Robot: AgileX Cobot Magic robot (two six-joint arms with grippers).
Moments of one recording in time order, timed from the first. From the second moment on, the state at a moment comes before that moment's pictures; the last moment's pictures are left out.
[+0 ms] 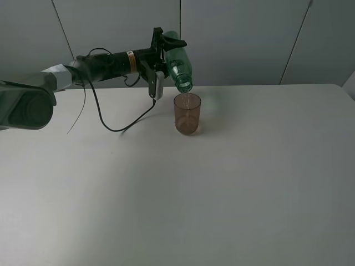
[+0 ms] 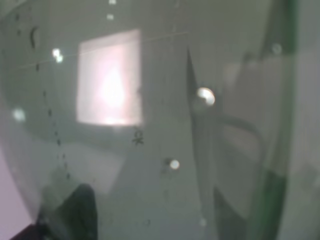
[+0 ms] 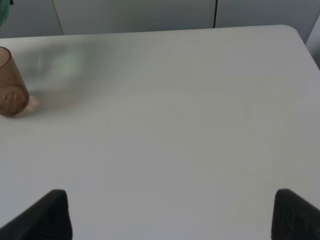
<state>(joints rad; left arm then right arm) -0.29 2.83 -2.43 1.34 -0.93 0.55 -0.03 0.00 -0.50 0.02 1.10 0.01</state>
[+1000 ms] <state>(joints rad) -0.30 2.83 -2.43 1.31 -0.96 0.63 -0.03 0.00 -0.50 0.02 1.10 0.01</state>
